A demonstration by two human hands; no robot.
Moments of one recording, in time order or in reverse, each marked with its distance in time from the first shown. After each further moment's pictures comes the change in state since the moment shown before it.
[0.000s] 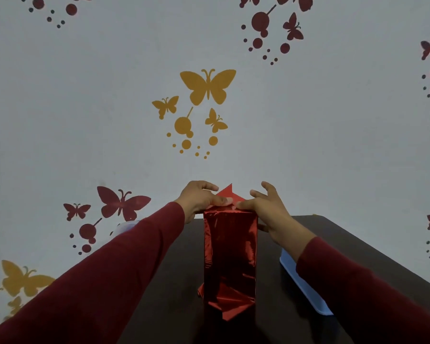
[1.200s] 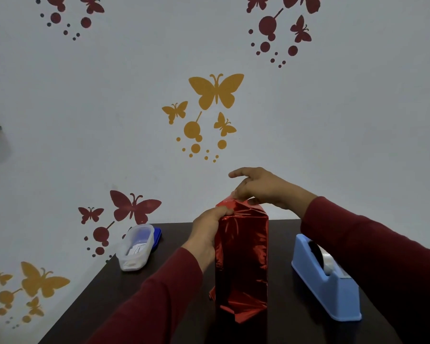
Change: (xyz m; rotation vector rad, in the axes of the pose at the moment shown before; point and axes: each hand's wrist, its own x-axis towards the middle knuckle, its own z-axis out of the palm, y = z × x) left_hand -0.067 -0.018 0.030 -0.610 0.154 -0.234; right_hand 0.018 -0.068 0.014 -0.485 -0.369 -0.191
